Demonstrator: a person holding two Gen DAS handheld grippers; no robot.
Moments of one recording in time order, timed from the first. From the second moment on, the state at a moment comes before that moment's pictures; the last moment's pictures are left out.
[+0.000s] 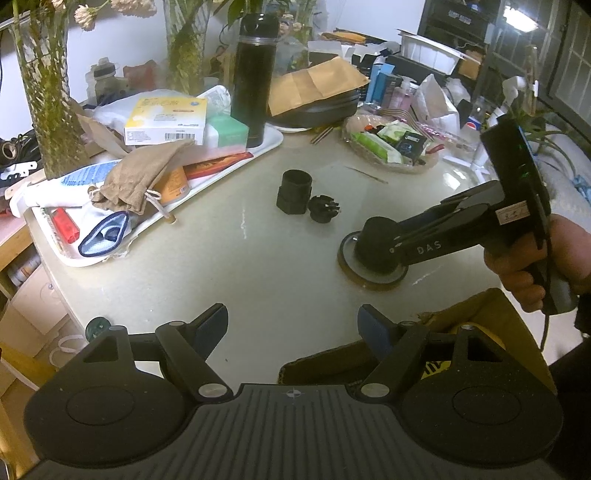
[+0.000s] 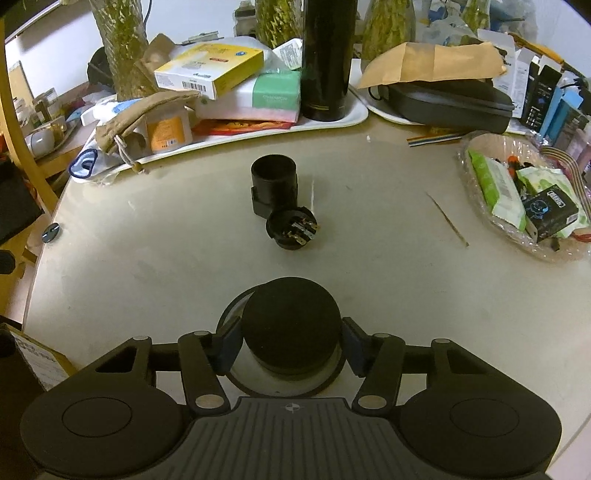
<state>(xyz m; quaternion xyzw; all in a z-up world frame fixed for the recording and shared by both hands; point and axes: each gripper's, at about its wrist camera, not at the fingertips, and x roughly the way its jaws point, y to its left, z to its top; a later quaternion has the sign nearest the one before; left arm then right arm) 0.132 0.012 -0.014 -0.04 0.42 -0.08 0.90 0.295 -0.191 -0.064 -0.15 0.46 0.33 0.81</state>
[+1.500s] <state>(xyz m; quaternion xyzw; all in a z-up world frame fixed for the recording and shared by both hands) 0.191 -0.005 0.013 0.01 0.38 -0.10 0.92 0.236 -0.298 0.032 -0.05 0.40 0.27 0.87</state>
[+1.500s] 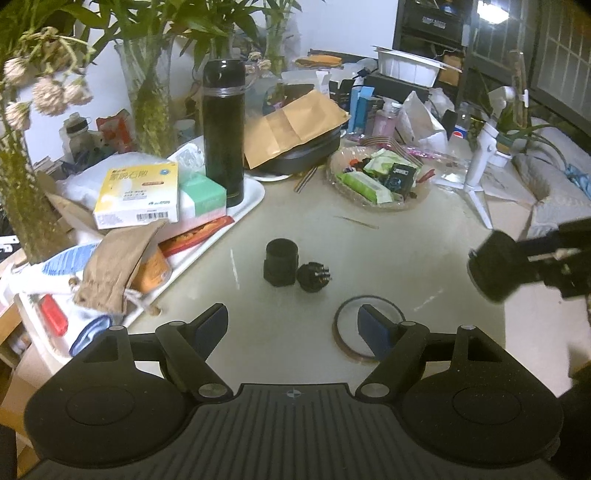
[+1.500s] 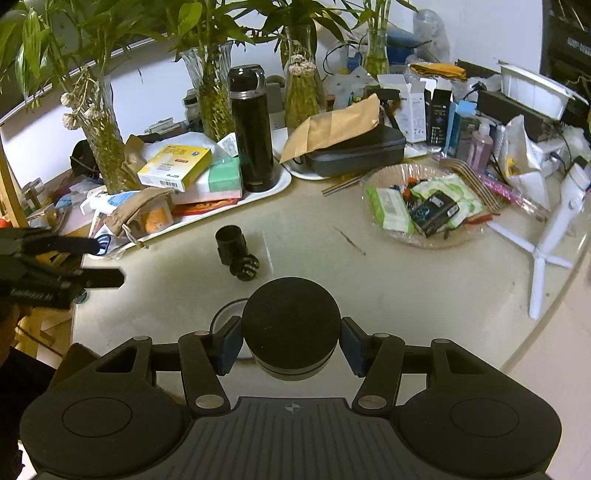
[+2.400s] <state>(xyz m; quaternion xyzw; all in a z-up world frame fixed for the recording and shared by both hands) 0.285 -0.013 -0.033 0.06 0.39 -0.11 0.91 0.230 -0.321 0.007 0.00 0.43 0.24 0.87</state>
